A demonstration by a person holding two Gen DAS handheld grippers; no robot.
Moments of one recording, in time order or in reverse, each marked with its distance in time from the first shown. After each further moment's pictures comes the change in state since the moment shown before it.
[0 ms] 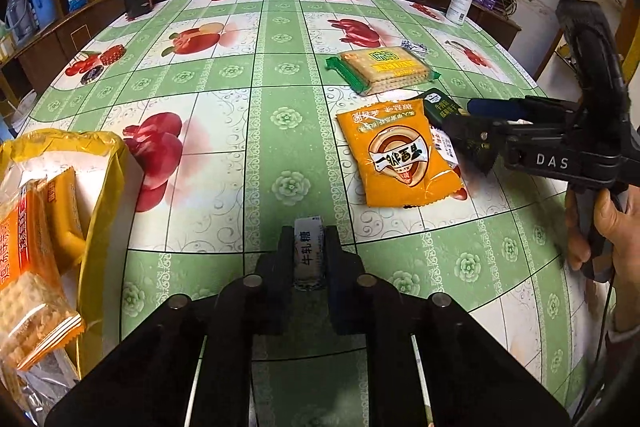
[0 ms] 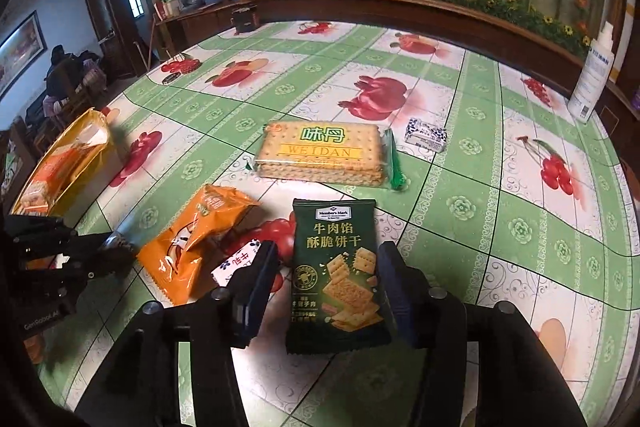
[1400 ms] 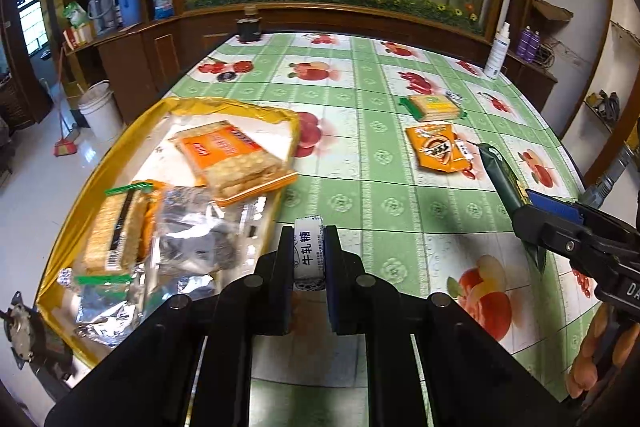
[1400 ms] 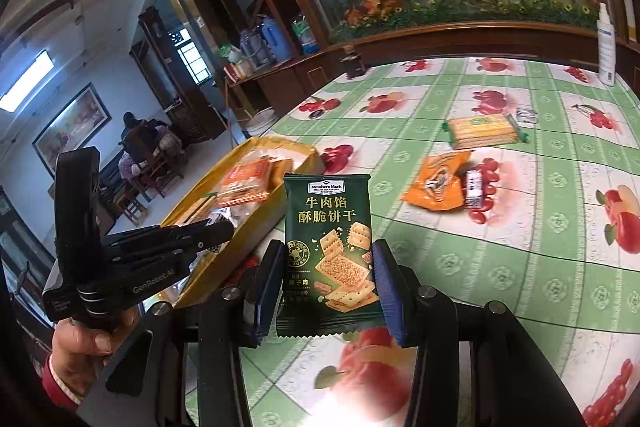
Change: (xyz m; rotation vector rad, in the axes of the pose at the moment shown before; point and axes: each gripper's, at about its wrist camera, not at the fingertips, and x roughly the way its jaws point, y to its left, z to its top) left arm -0.125 0.044 -0.076 -0.136 -0.170 0.189; right arm -0.124 0.134 -0.077 0.130 -0.206 0.317
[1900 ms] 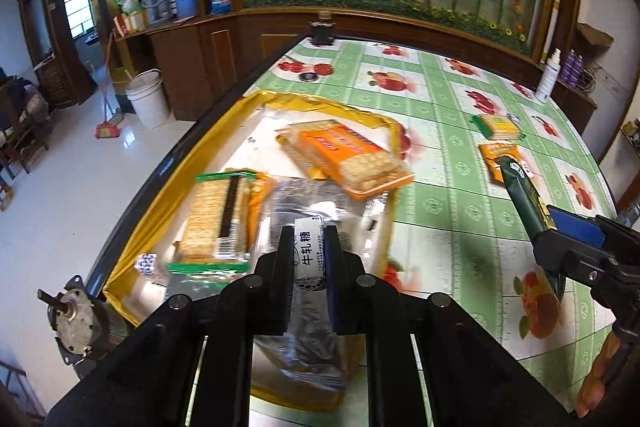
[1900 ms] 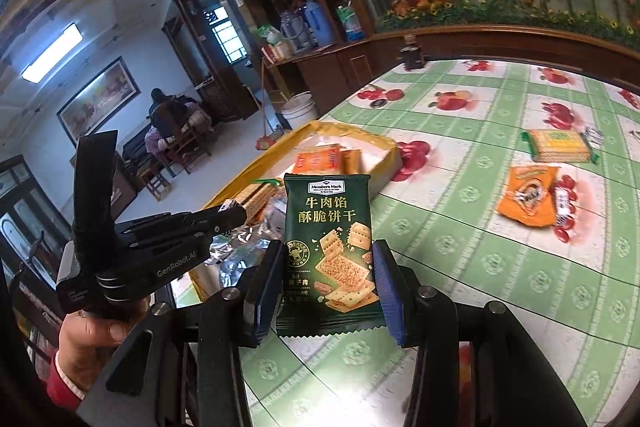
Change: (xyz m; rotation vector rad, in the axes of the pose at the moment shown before) left arm -0.014 0.069 -0.010 -0.100 -0.020 0.138; right arm 0.038 0.069 0.007 -0.097 0.047 0.095
